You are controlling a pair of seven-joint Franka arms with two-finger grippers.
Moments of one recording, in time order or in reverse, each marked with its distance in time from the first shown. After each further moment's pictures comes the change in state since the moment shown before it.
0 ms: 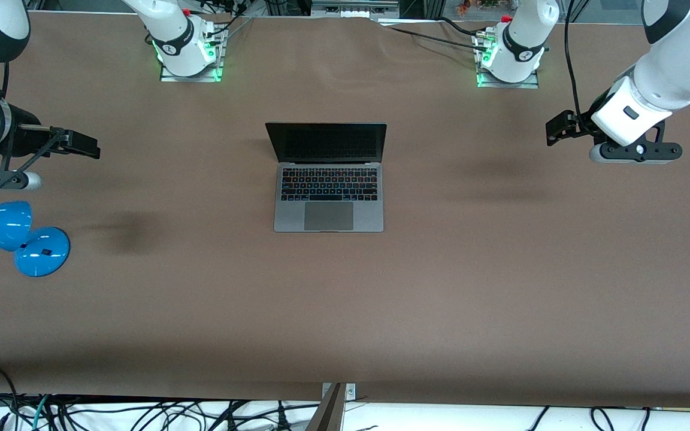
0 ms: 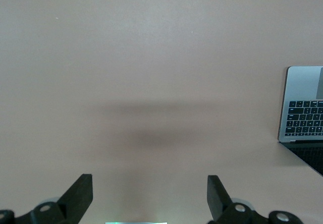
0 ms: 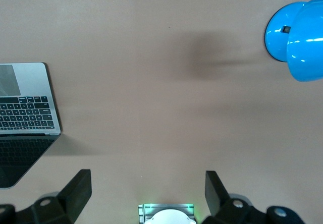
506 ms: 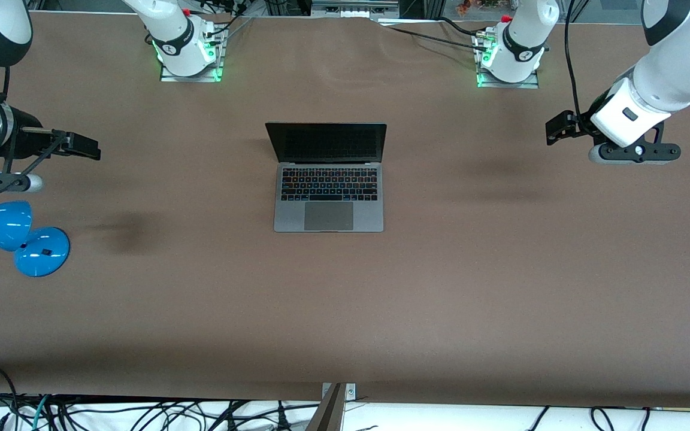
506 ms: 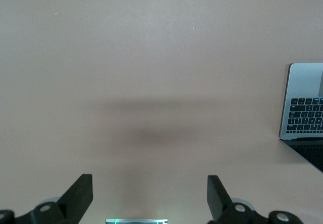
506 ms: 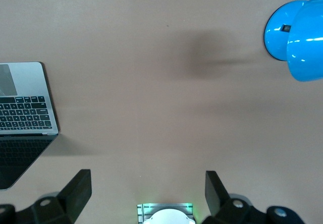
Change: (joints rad) left arm 0.002 0.003 0.000 0.000 0.000 -0.014 0.000; right arm 0.000 0.011 0.000 0.000 -0.006 0.000 0.001
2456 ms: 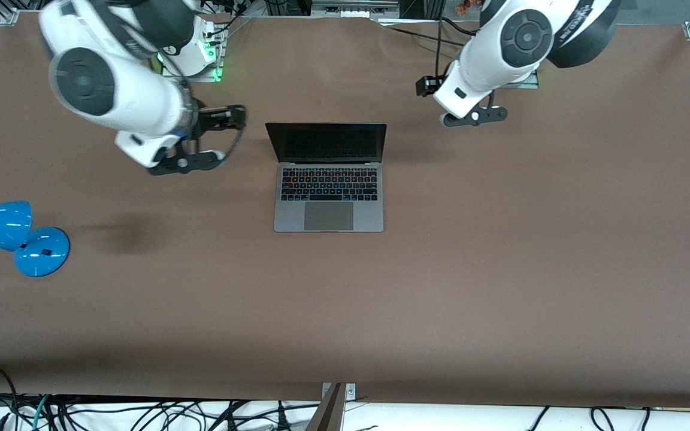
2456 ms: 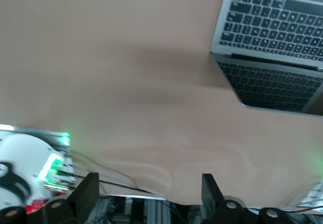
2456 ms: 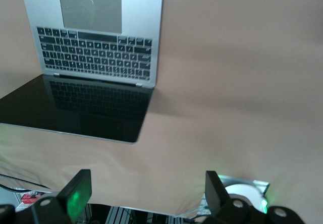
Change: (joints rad) left arm -0.008 0.013 -0.422 -0.169 -0.329 -0.004 -0.528; right arm 0.336 0.080 0.103 -0.017 0.190 -0.013 0.309
